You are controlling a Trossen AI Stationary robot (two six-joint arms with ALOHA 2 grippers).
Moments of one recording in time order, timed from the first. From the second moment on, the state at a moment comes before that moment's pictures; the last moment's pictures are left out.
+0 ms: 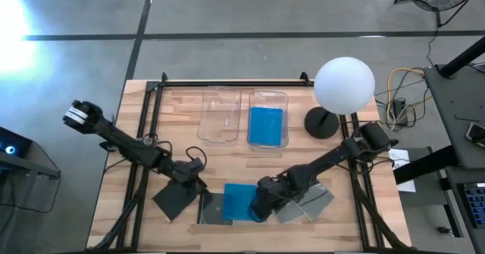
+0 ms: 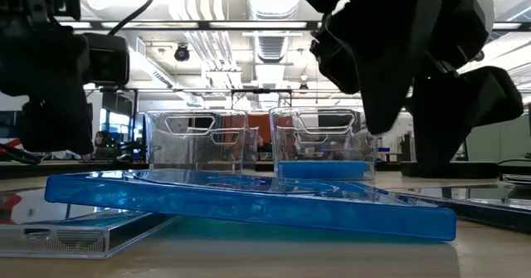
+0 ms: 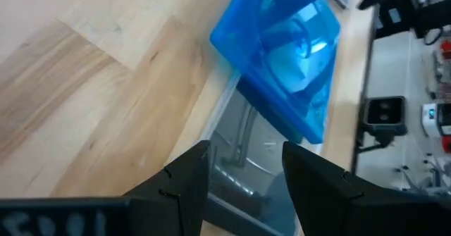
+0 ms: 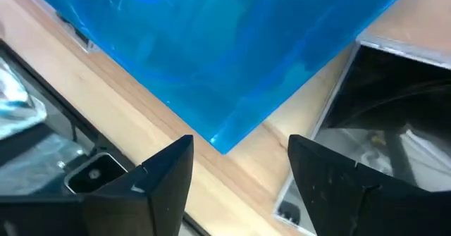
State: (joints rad) left arm -0.45 1.25 0.40 0.16 -0.02 -1.10; right arm 0.42 1.92 1.23 -0.39 -0.21 1.50
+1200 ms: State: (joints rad) left arm -0.38 1.57 0.59 0.18 0.15 -0.94; right arm 0.38 2.00 1.24 -0.03 0.18 1.42
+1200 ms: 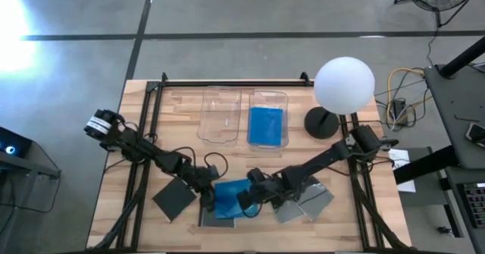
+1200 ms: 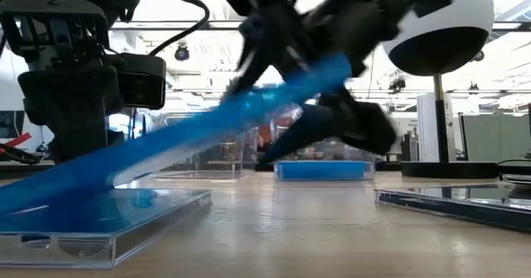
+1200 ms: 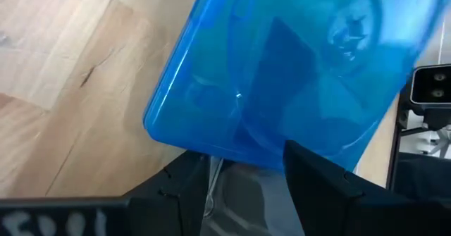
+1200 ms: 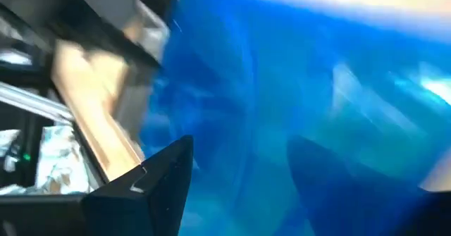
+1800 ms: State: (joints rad) left arm -0.37 1.29 0.60 -0.09 -0.03 -0.89; right arm 0.25 1.89 1.23 0.00 -0.09 1.22
